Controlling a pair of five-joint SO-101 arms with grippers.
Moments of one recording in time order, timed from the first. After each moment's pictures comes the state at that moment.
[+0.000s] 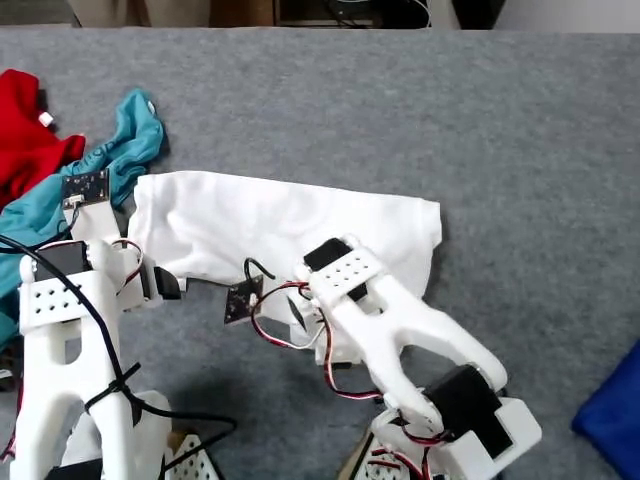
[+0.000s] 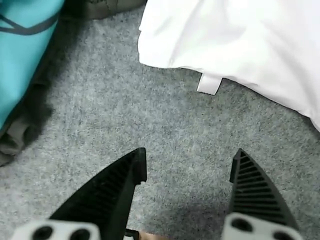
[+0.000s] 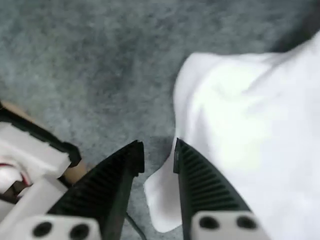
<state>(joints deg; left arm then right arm) -17.1 -38.0 47.0 77.7 -8.6 -36.3 -8.4 46.3 74.9 45.4</state>
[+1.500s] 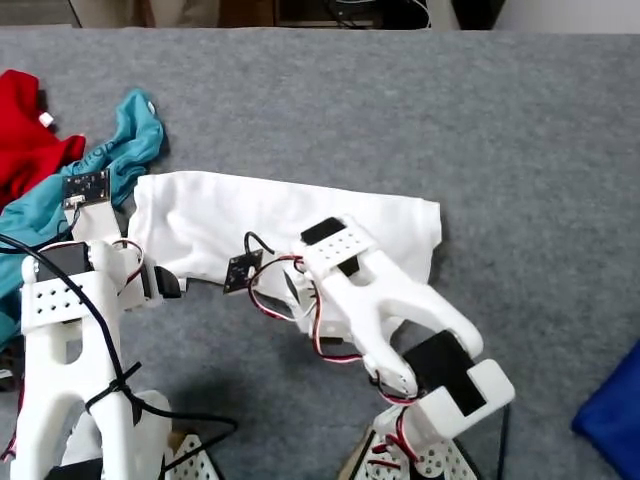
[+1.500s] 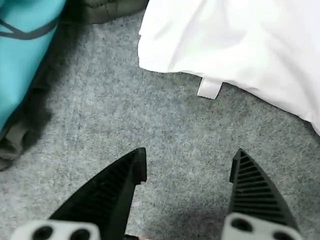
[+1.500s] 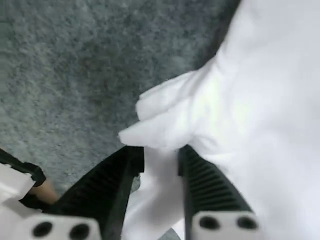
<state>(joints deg) -17.1 -38.0 48.1 75.8 -8.6 -33.3 5.9 37.4 71.2 45.2</state>
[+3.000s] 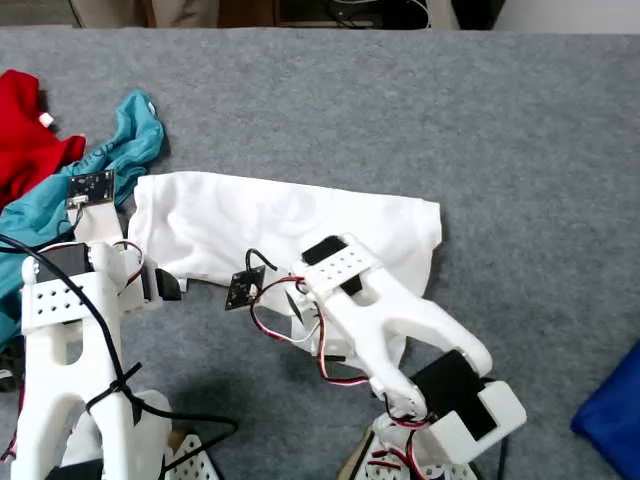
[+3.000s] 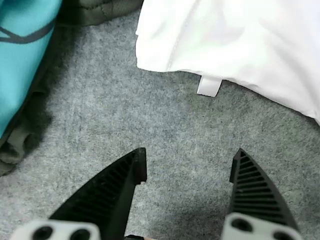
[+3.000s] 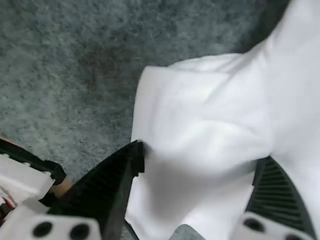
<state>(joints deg) -17.3 -38.3 48.4 75.8 -10.8 -35.3 0.9 44.6 69.8 42.1</state>
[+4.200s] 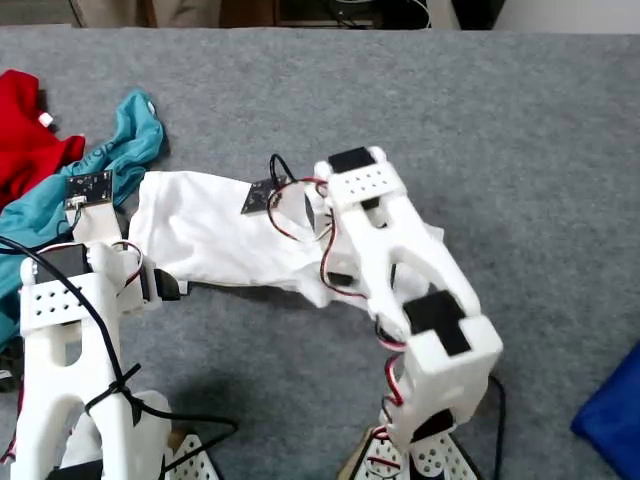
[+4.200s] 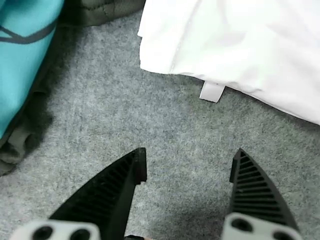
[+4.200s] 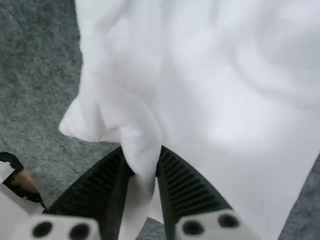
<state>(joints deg) -17.4 -38.3 48.4 75.8 -10.8 -22.3 16.7 7.4 85.1 48.0</state>
